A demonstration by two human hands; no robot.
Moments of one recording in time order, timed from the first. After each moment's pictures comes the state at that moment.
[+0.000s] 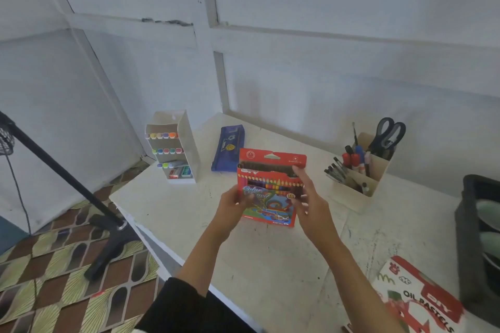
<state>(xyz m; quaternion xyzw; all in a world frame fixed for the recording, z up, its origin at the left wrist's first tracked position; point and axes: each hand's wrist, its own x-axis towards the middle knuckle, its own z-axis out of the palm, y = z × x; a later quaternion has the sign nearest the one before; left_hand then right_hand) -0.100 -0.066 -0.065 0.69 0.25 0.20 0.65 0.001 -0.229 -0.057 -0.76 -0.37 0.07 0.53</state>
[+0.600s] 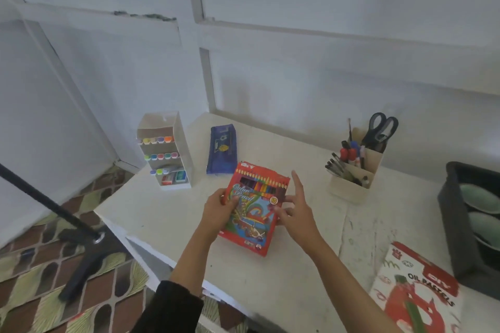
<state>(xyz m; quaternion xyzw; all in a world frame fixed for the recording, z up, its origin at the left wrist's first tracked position) -0.110 -0.011 -0.088 0.72 0.35 0.12 0.58 -0.029 -0.184 -0.075 -0.76 -0.20 0.18 0.59</state>
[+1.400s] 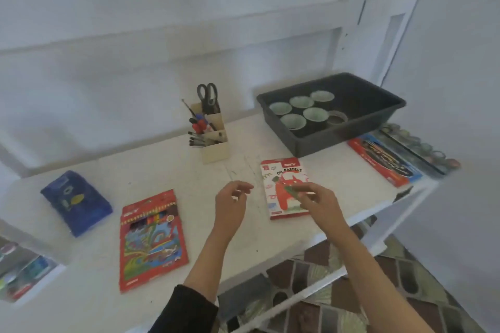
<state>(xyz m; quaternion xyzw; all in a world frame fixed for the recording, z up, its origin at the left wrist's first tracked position) -0.098 -0.196 -0.069 0.84 -0.09 0.03 0.54 -0.171 -0.383 -0.052 -0.80 0.15 -0.10 0.58</state>
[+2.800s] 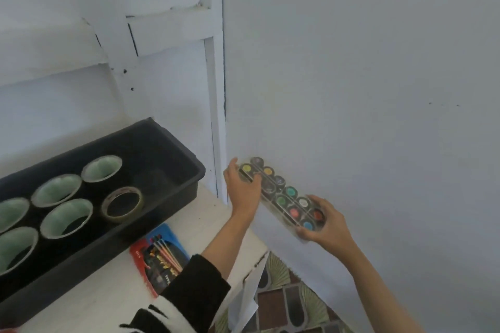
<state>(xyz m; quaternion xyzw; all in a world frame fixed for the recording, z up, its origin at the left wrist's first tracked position) -0.017 -0.839 -0.050 0.73 -0.09 -0.13 0.66 -0.188 -0.938 -0.057 -0.83 0.29 -0.15 0.45</state>
